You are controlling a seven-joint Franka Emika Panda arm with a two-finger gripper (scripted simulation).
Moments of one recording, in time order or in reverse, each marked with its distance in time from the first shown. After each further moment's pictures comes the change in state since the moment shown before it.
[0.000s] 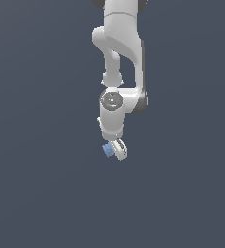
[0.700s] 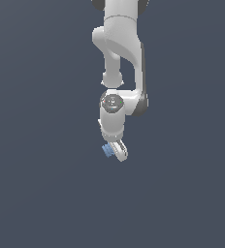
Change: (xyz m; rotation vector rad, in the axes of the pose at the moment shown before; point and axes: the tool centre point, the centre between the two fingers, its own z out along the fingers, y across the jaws) arm 0.000 -0.003 0.008 0.005 0.001 -0.001
